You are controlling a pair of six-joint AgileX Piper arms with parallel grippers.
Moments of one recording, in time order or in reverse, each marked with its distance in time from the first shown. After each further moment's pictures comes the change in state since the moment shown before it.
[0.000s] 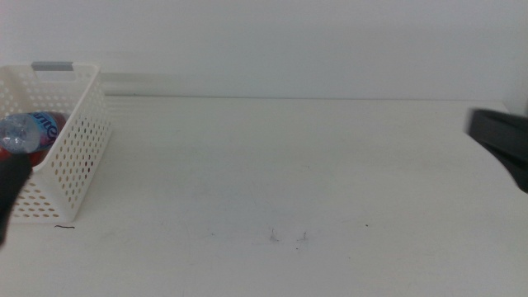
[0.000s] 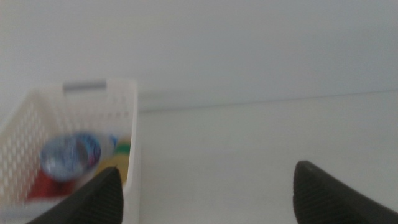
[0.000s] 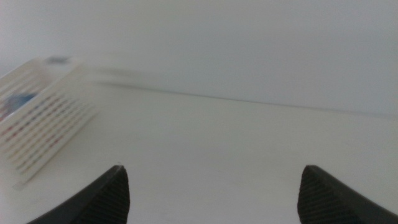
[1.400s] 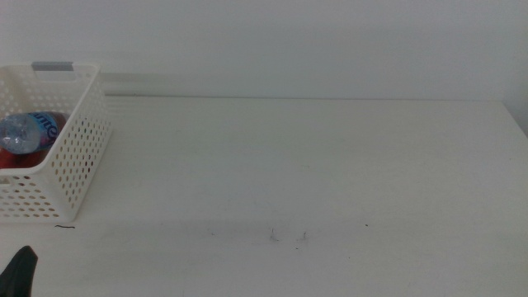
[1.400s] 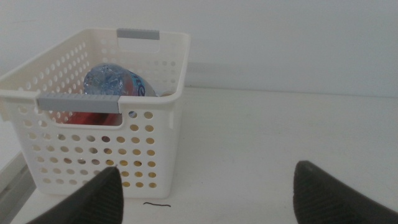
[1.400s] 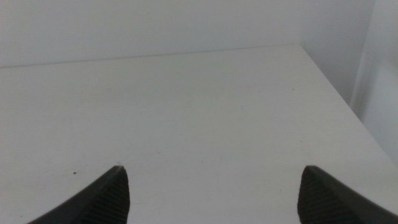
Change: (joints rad) left arm 0.180 -0.400 0.542 -0.075 -0.246 0.000; right arm -0.446 -0.725 0.721 -0.103 -0.049 0.000
